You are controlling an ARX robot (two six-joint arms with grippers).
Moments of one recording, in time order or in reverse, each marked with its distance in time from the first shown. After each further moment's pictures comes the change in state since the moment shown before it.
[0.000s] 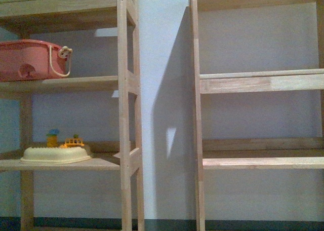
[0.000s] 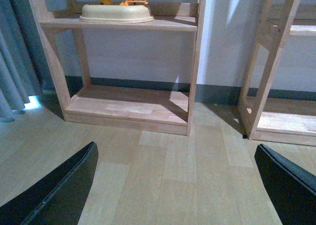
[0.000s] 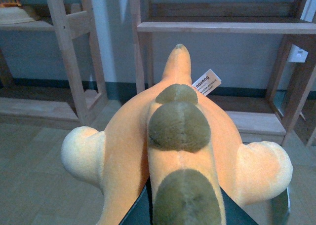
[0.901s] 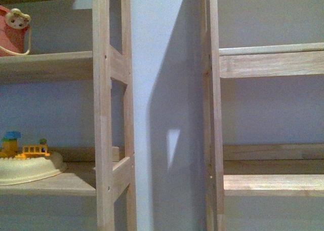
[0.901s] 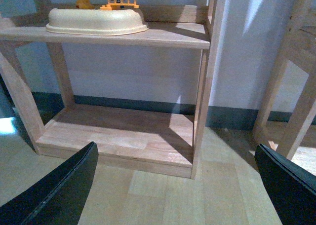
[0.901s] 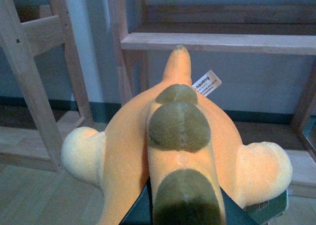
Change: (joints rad) left arm 0.000 0.000 0.000 0.000 0.000 0.000; right arm 0.000 0.000 0.000 0.000 0.000 0.000
